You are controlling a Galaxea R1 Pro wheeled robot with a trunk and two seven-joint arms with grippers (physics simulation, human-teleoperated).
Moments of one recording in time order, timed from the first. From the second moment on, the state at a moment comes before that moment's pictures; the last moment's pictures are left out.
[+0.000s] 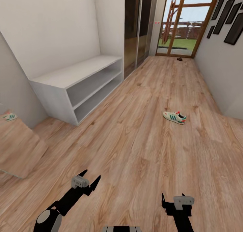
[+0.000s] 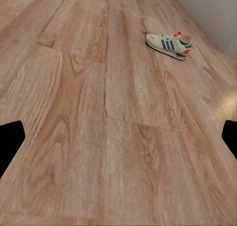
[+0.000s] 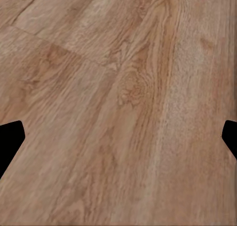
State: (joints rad) left arm -0.11 0.01 0.06 -1.29 0.16 -0.06 -0.58; right arm 0.02 -0.02 0.07 -1.23 0.11 -0.04 -0.25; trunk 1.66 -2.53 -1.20
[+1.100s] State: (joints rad) left arm -0.11 0.01 0.06 -1.27 0.16 -0.06 -0.58; right arm 0.02 -0.02 0.07 -1.23 0.11 -0.04 -0.25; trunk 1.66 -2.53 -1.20
